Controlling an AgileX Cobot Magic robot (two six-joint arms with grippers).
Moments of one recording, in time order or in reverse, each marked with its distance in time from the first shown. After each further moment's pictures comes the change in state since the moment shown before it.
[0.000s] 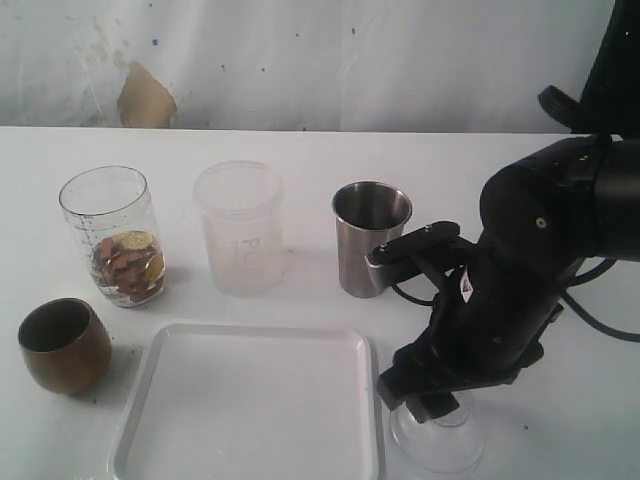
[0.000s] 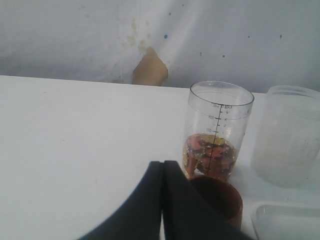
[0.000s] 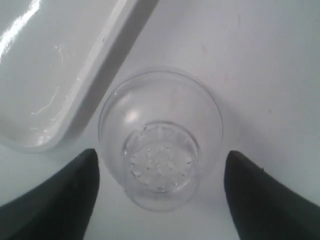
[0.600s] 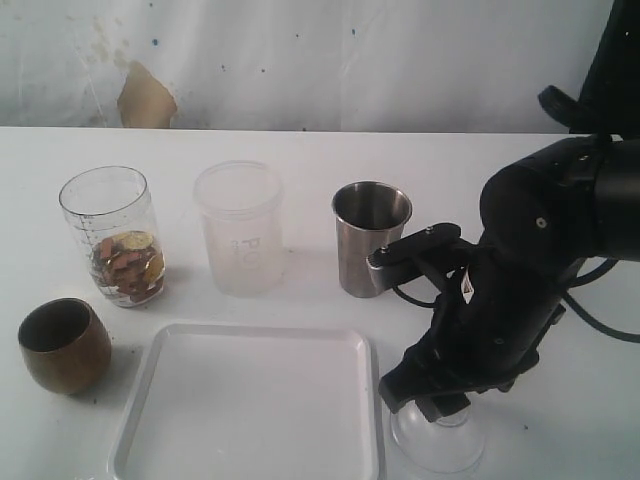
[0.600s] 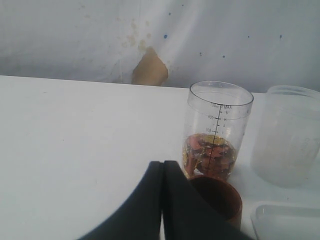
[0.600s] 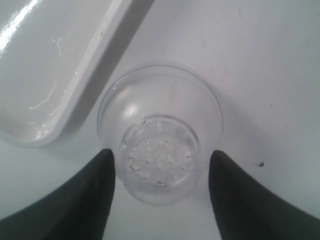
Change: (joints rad) left arm 0.000 0.000 0.000 0.000 0.000 0.000; right arm 0.000 0.000 0.000 0.000 0.017 0.000
